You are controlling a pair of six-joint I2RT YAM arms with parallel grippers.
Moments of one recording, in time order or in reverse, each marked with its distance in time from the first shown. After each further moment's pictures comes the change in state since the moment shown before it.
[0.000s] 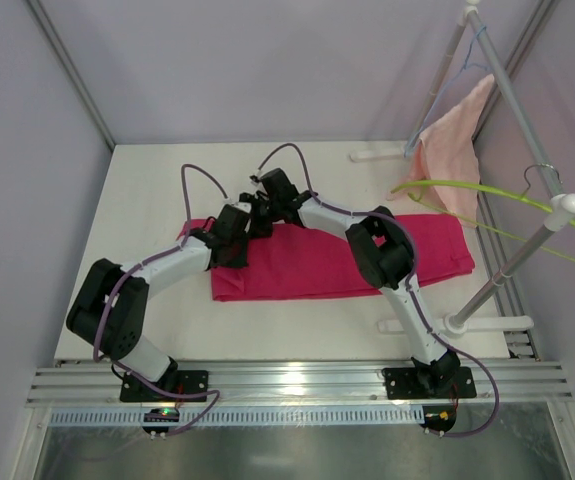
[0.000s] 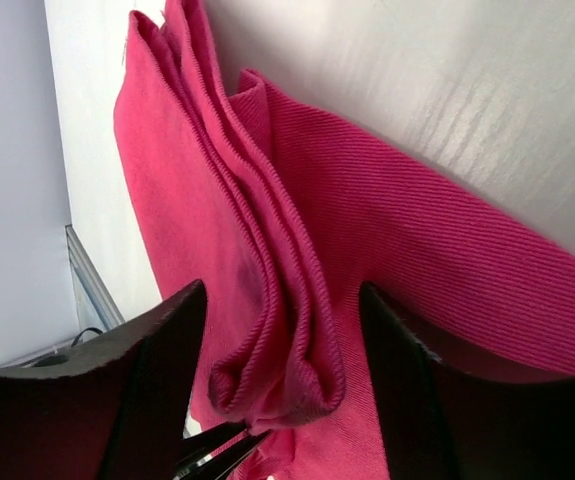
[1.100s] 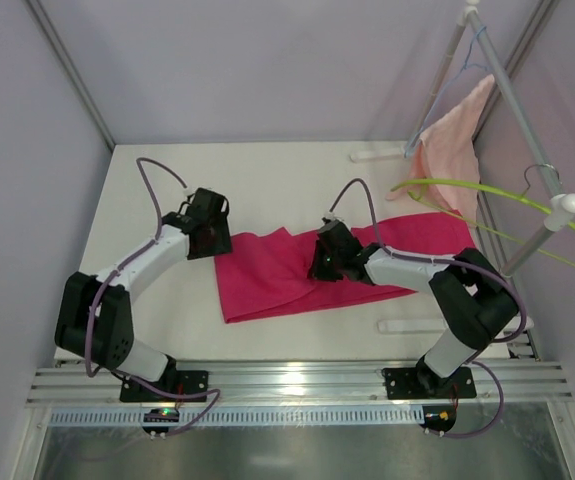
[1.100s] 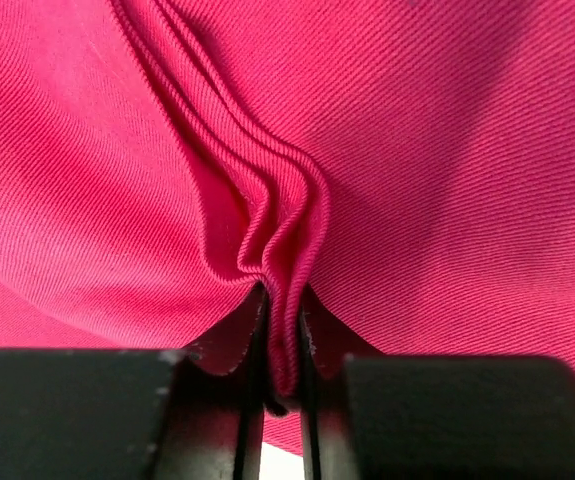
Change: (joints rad) left arm 0.147 -0.089 0.115 -0.225 -0.102 -0.148; right arm -0.001 -0.761 -1.009 0.077 0.531 0.012
